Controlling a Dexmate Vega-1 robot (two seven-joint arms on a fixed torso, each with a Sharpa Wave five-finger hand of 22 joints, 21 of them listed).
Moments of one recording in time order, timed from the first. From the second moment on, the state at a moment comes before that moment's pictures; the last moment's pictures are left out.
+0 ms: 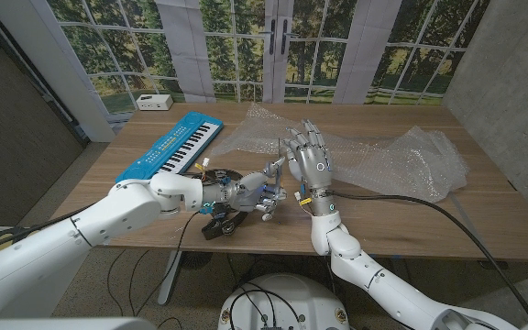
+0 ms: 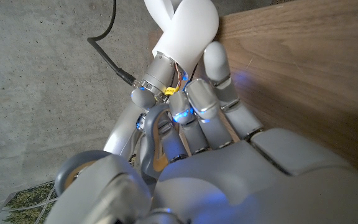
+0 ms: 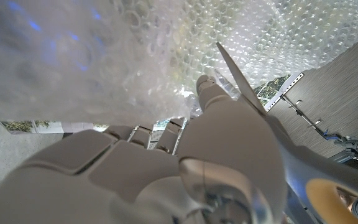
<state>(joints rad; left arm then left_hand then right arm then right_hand) 0.89 0.99 0.57 -2.05 -0.81 0.38 -0.42 0.22 -0.11 -0.34 0.15 0.41 0.93 -0.12 0.96 1.25 0.93 -0.15 1.58 1.25 1.10 -0.20 1.57 1.23 0.87 -0.10 1.45 0.45 -0.95 -0.26 -0.68 -1.36 -1.11 -0.17 -1.12 1.06 0.18 0.29 -0.11 0.18 0.89 -0.15 0.25 0.22 0.53 -0.22 0.24 0.25 0.13 -0.03 0.35 0.27 0.20 -0.04 0.20 0.17</state>
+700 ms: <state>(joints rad) 0.87 0.97 0.59 -2.03 -0.80 0.39 -0.44 0.22 -0.11 -0.34 0.15 0.41 0.93 -0.12 0.96 1.25 0.93 -0.15 1.58 1.25 1.10 -0.20 1.57 1.23 0.87 -0.10 1.45 0.45 -0.93 -0.27 -0.70 -1.34 -1.09 -0.15 -1.12 1.06 0.18 0.30 -0.11 0.18 0.88 -0.15 0.25 0.22 0.53 -0.22 0.24 0.25 0.14 -0.04 0.35 0.27 0.20 -0.04 0.20 0.17</state>
